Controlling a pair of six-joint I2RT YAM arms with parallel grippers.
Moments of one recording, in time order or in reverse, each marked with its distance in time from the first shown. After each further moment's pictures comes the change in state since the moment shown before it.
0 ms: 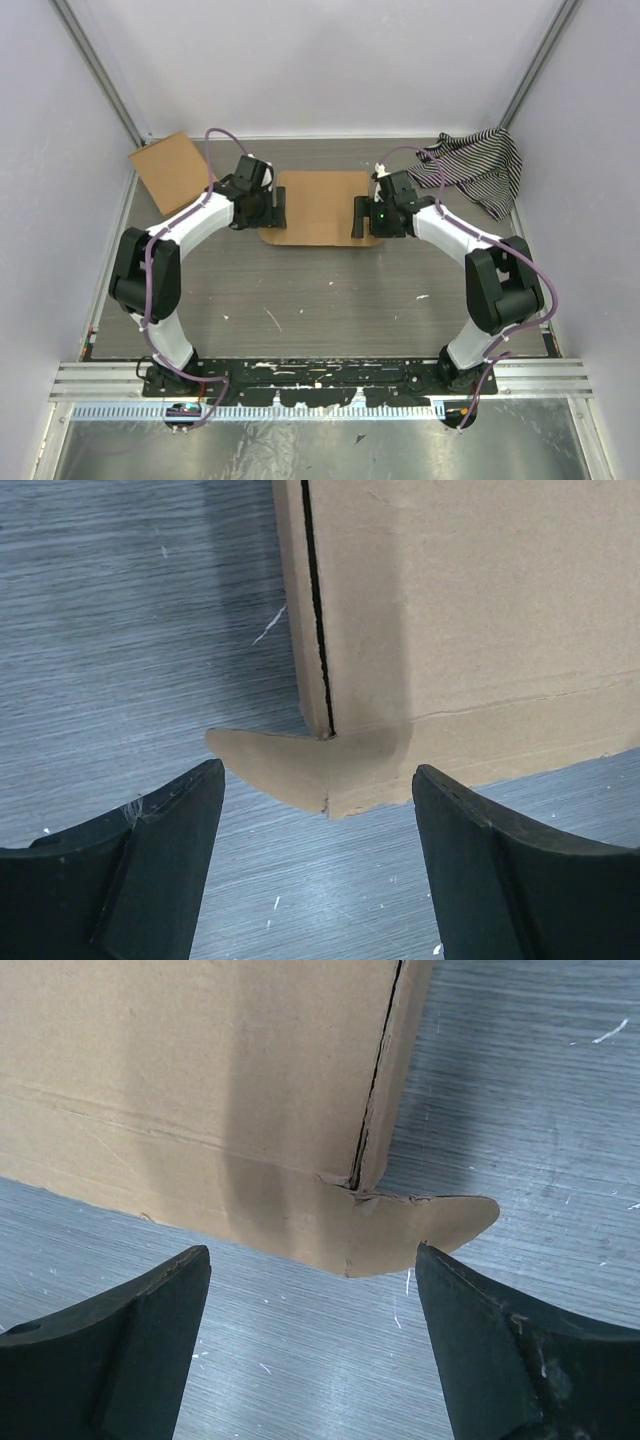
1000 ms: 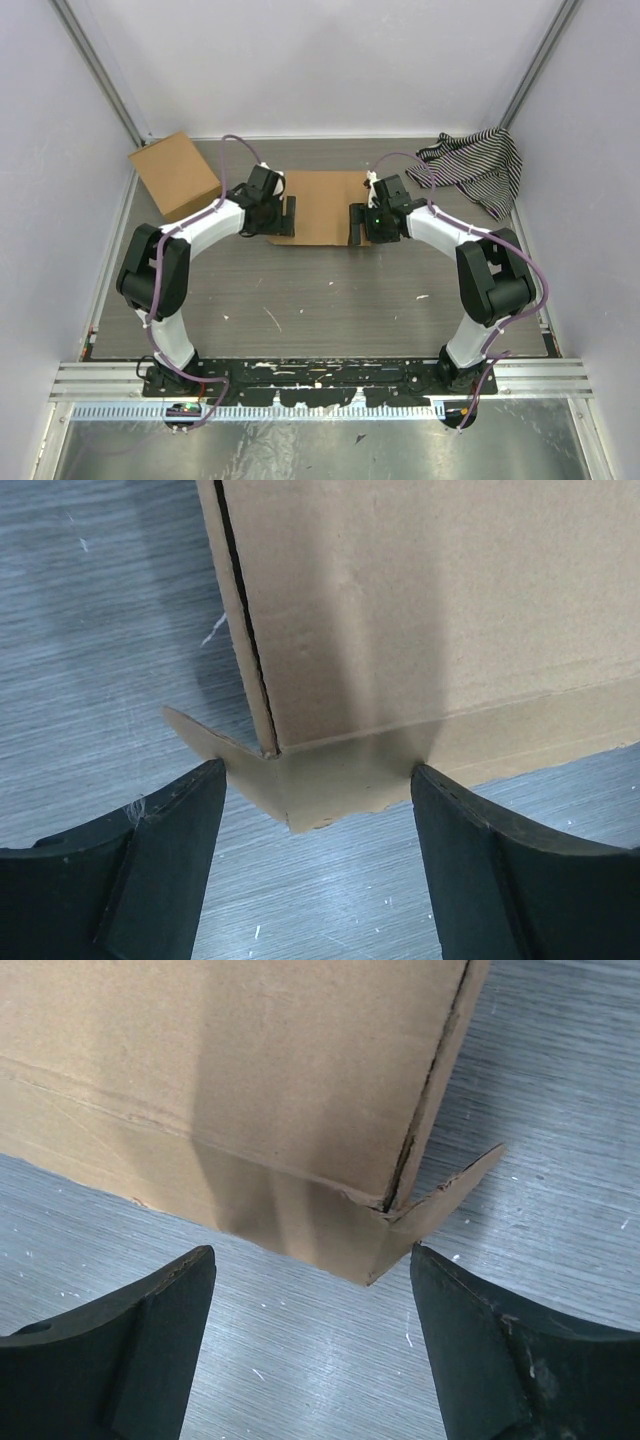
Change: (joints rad) left arm -0.063 0.038 -0.047 0.089 -0.028 0.006; right arm 0.022 0.064 -0.013 0.018 -0.042 -0.045
